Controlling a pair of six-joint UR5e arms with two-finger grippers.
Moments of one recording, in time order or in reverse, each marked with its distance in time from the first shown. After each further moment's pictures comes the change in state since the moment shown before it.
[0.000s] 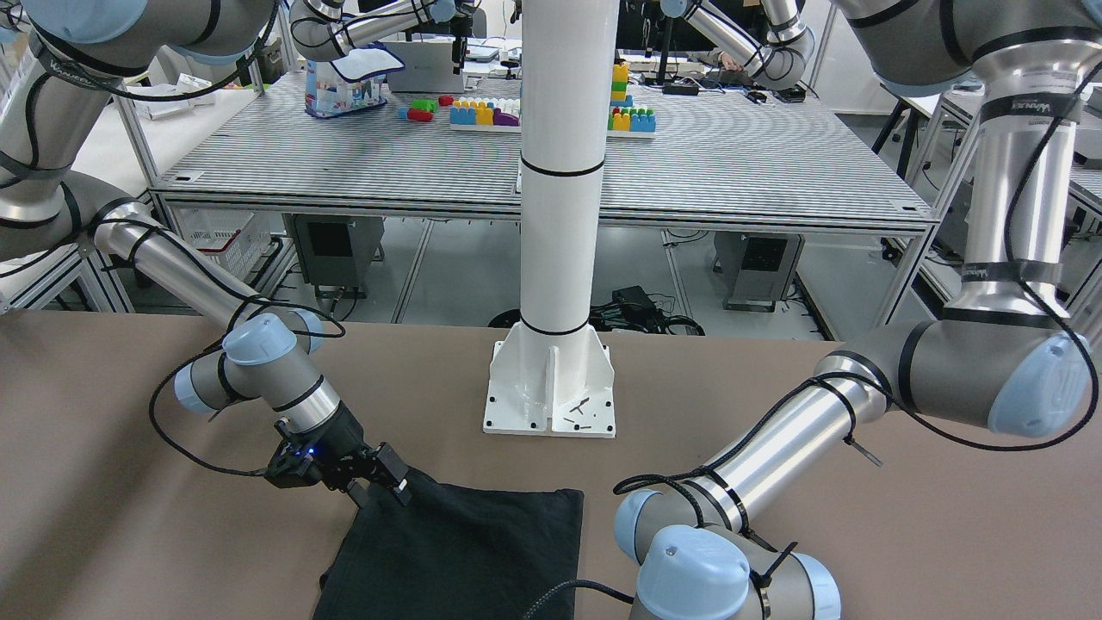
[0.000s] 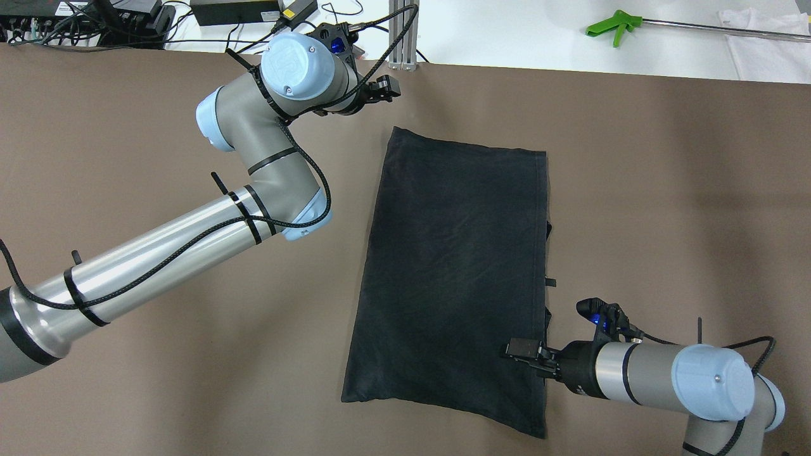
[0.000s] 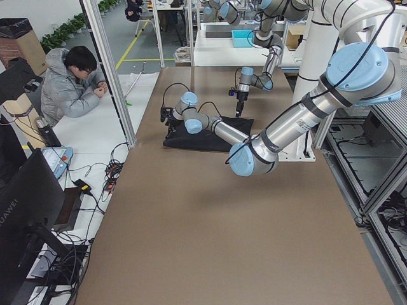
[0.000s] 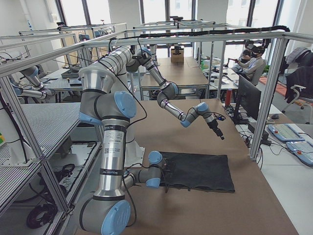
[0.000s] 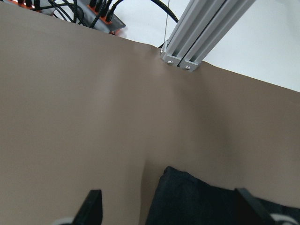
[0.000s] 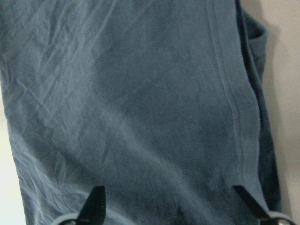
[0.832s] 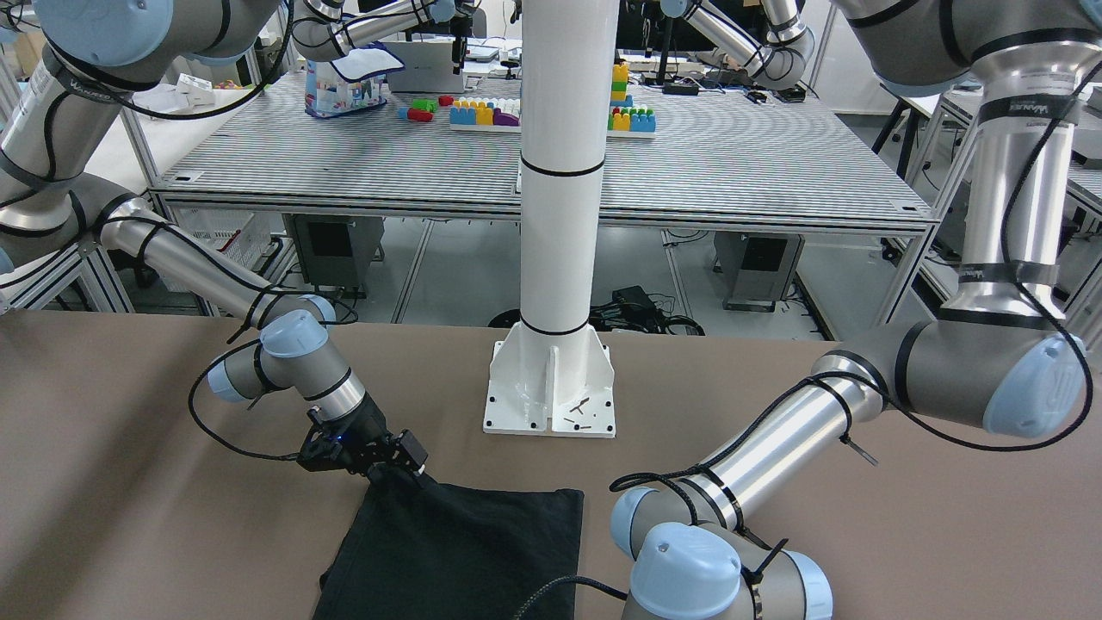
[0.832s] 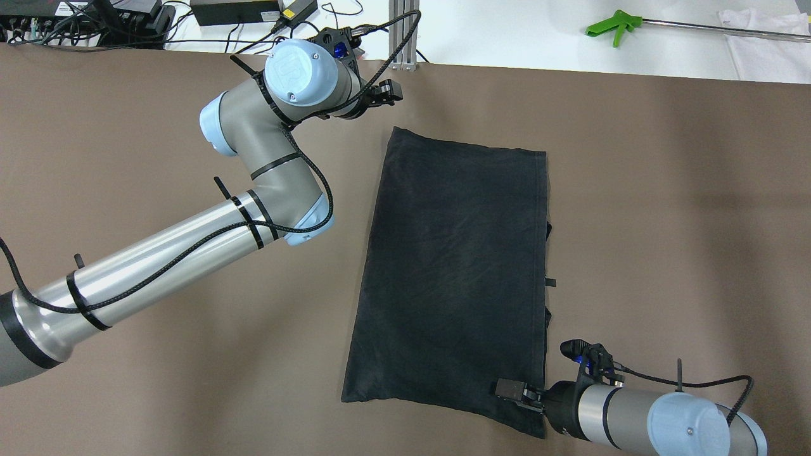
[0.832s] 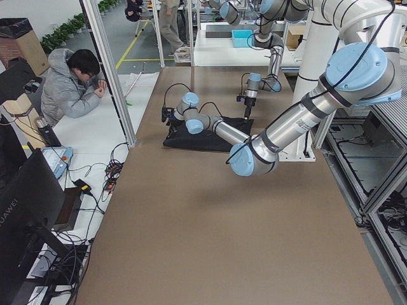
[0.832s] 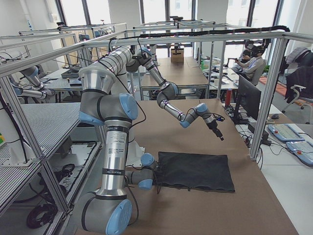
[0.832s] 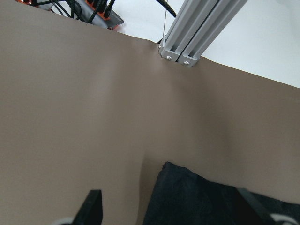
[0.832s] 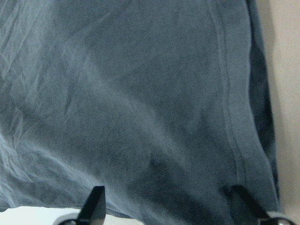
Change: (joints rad) left arm 0.011 0.001 0.000 -0.003 0.014 0.000; right arm -0.147 -0.015 -0.013 -0.004 -0.126 0.015
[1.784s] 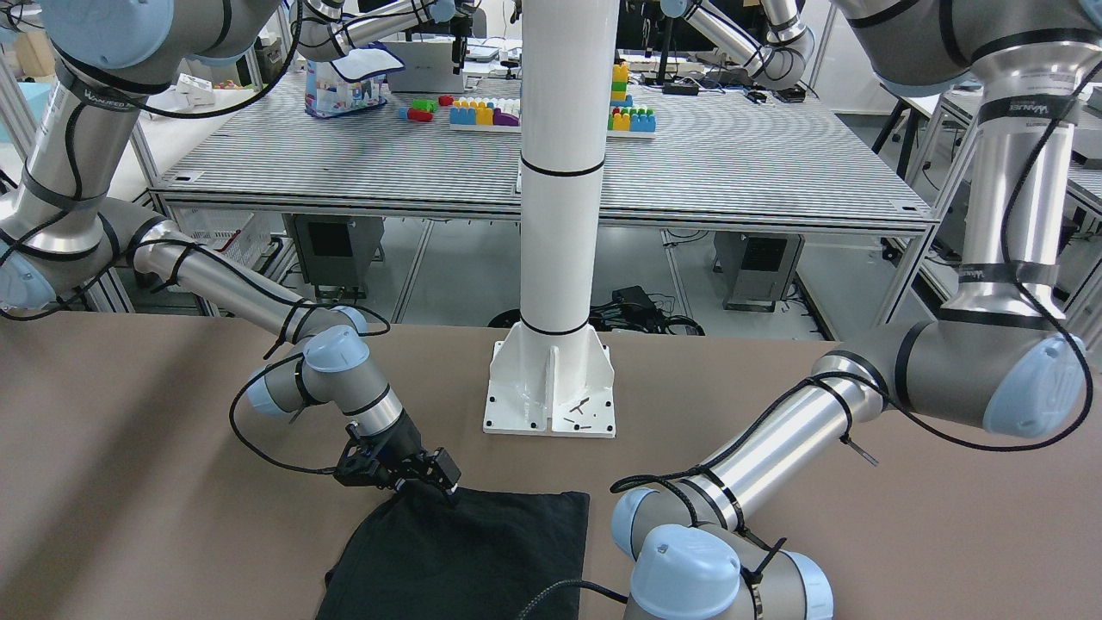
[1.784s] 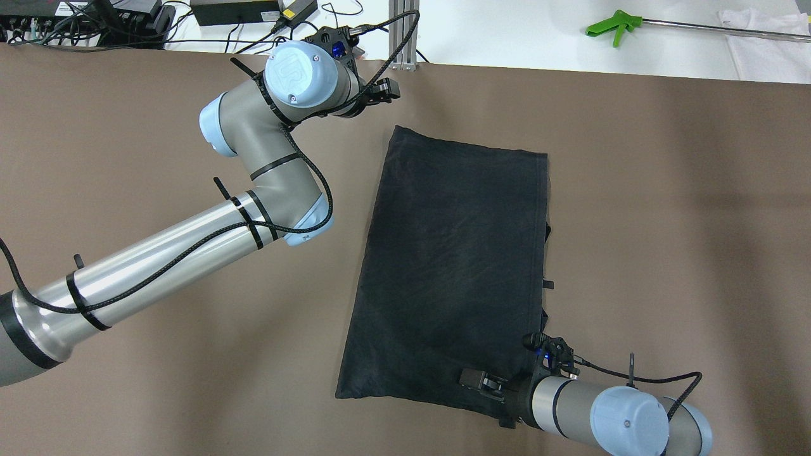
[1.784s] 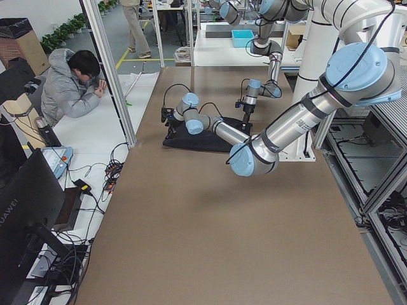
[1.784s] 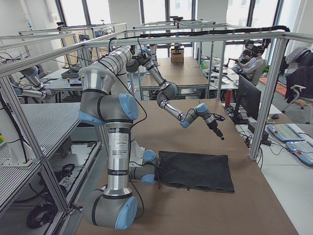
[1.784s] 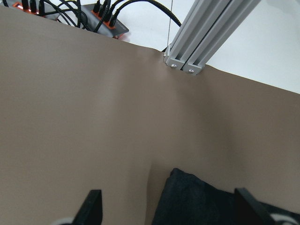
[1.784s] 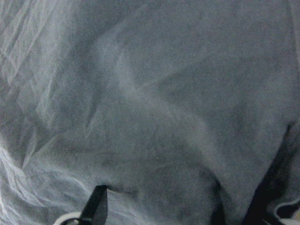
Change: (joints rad) left arm 0.000 0.002 0.002 0.003 0.027 0.002; right arm -0.011 0.136 -0.073 -0.075 -0.045 0.024
